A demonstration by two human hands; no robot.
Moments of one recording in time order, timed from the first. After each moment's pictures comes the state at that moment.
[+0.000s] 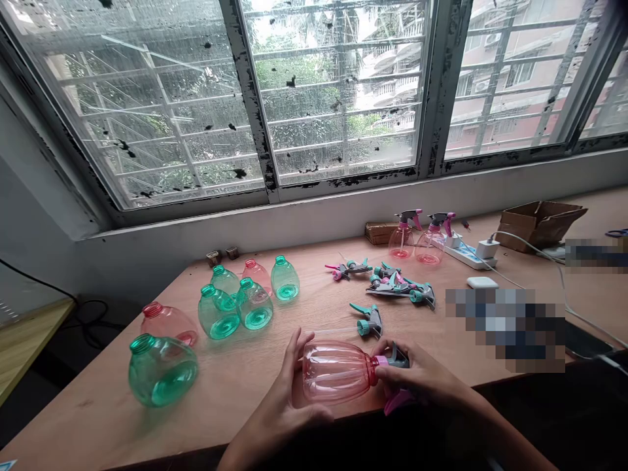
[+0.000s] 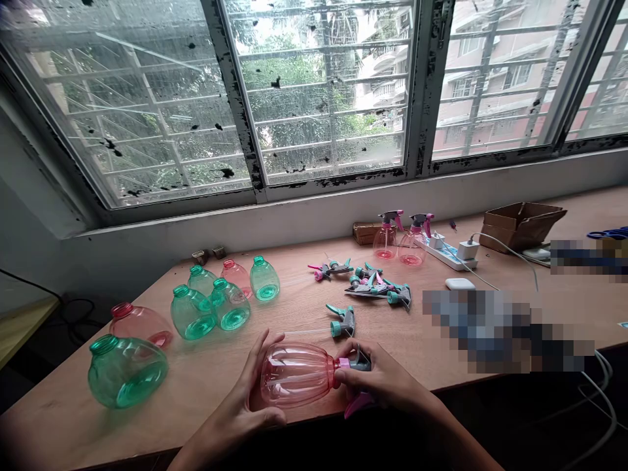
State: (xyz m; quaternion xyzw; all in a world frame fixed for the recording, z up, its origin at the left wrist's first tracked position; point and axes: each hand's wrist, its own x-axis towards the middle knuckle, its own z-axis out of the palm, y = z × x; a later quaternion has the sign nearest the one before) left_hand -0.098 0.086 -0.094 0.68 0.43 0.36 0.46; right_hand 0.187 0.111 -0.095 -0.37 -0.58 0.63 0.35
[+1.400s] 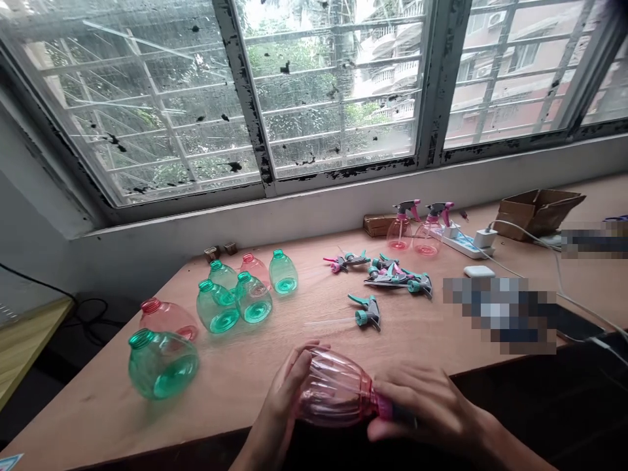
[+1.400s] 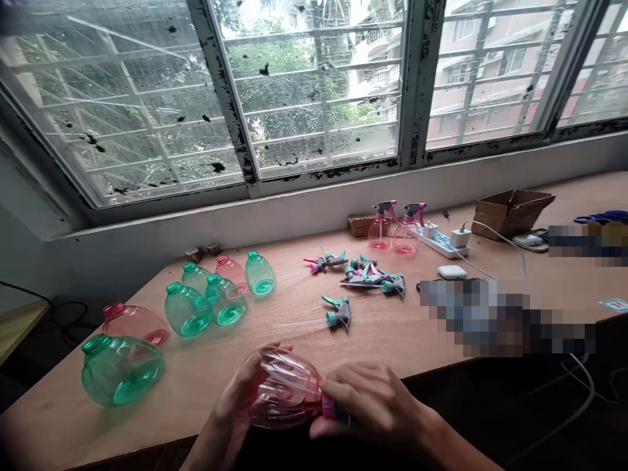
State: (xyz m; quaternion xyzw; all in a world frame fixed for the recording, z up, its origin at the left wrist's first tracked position) left_hand -0.062 0.066 -0.078 0.43 0.47 0.49 0.59; right_hand 0.178 0.075 -0.100 -0.17 -0.85 0.03 0.49
